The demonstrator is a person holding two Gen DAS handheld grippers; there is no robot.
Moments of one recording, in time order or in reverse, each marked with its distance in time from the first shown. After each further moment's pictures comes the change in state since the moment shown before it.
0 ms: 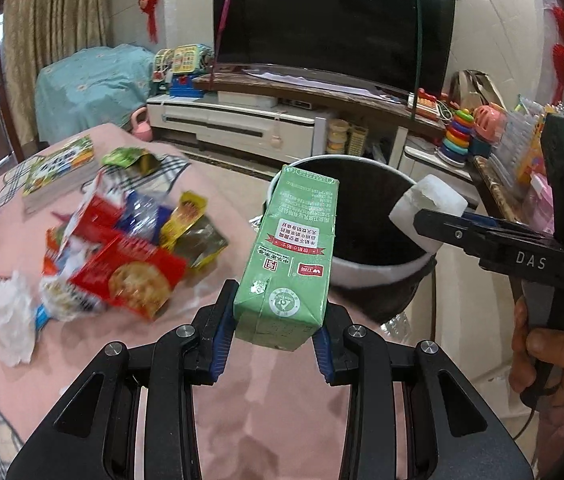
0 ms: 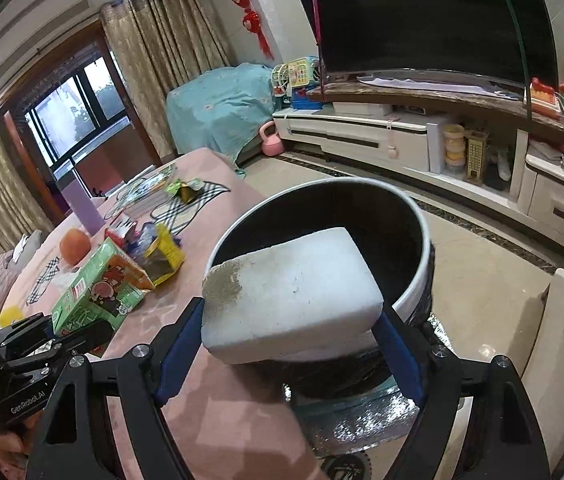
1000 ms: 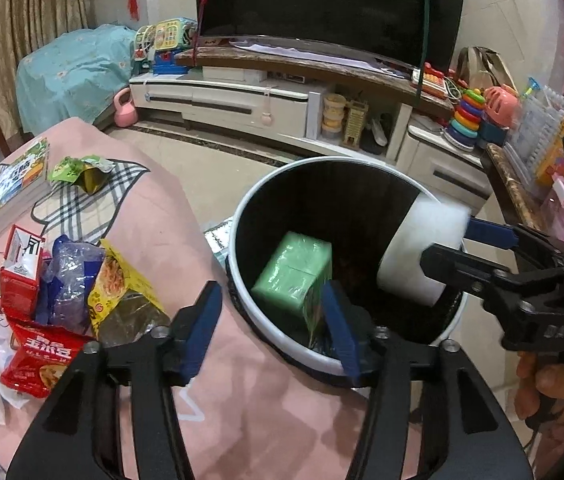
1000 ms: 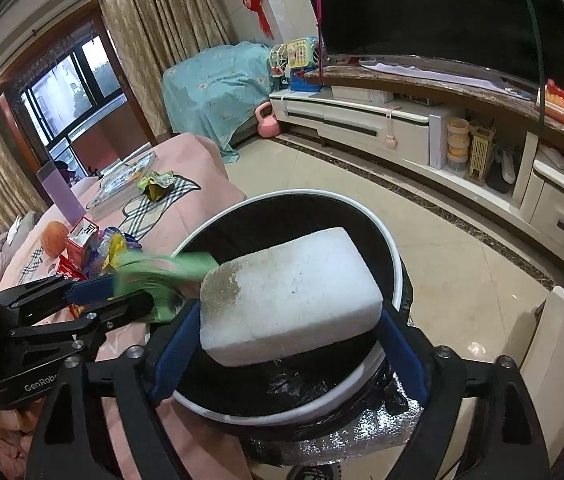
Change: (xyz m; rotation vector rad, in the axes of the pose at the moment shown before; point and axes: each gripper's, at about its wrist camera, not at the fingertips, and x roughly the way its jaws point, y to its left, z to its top) left arm 0.076 -0.021 0.051 0.014 0.114 -0.006; right arm 0.032 -0.034 0.032 -0.037 0.087 0.009
